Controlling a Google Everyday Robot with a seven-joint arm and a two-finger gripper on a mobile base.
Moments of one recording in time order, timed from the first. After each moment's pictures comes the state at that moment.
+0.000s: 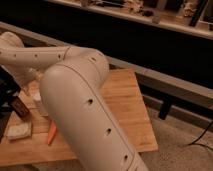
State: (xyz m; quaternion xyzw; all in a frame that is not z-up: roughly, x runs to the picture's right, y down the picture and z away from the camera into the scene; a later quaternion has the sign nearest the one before) arm -0.347 0.005 0.735 -0.27 0.14 0.40 0.86
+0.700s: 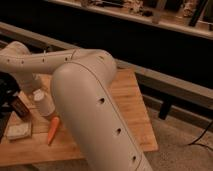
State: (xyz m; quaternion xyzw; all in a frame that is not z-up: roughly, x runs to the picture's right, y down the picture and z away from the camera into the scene) arm -0.338 0.053 0.737 -0.30 0.15 0.37 0.87
